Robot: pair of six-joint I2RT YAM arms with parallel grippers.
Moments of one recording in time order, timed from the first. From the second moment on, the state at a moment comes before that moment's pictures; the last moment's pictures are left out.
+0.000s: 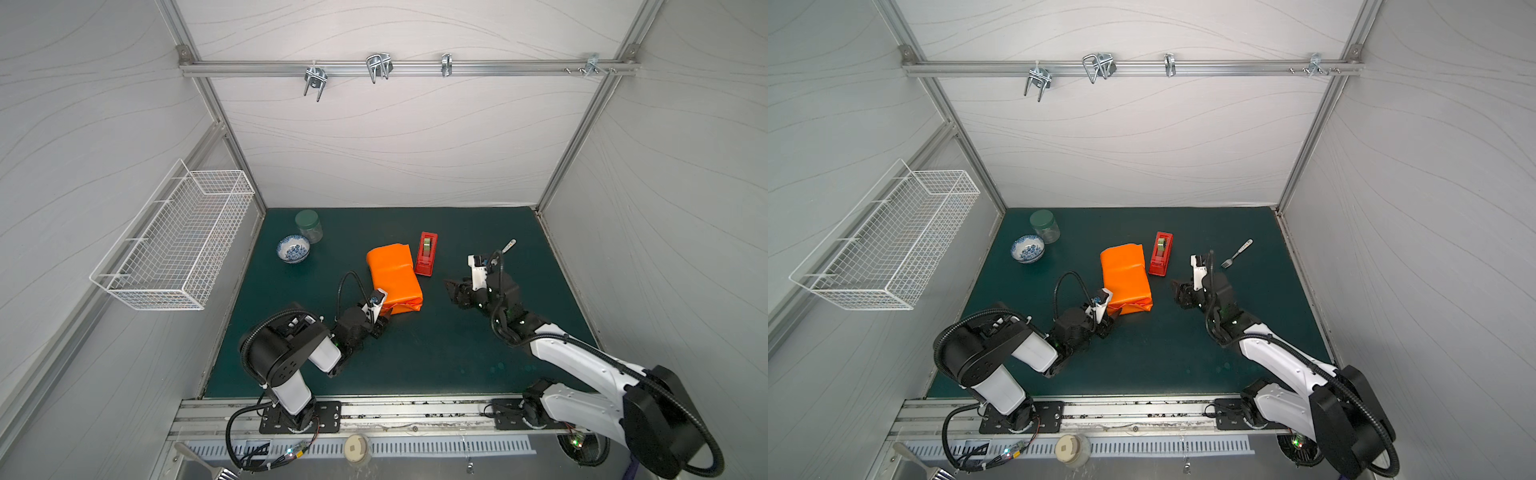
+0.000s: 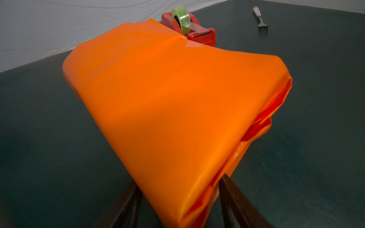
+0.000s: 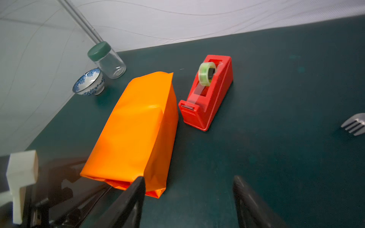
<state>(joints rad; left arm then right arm) -0.63 1.67 0.20 1.09 -0.09 0.05 0.54 1.11 0.55 0.12 -0.04 0.37</state>
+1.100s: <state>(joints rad) -0.63 1.67 0.20 1.09 -0.10 0.04 0.38 1.78 1.14 -0.20 -0.51 0.51</state>
